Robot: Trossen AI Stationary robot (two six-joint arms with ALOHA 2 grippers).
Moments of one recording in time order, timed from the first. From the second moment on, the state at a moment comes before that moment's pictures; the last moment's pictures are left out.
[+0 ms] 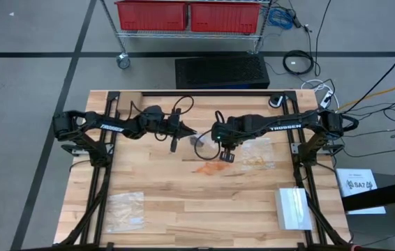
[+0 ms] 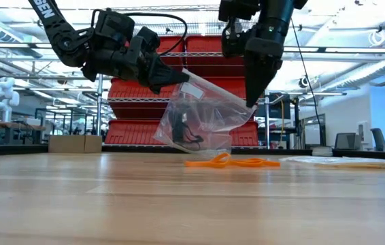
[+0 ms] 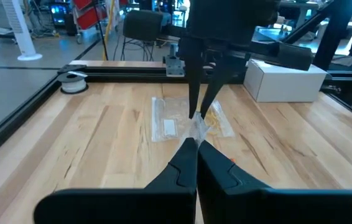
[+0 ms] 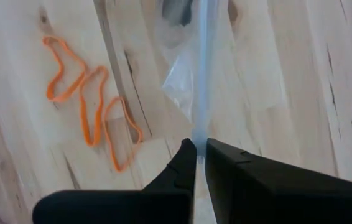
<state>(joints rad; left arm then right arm) 0.37 1.50 0.58 0.76 0.46 0.06 -0.06 1.67 1.31 -0.92 0.13 0.19</state>
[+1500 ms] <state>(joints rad) 0.26 1.73 0.70 0.36 -0.09 0.17 -0.10 1.67 1.19 -0.79 0.26 0.19</state>
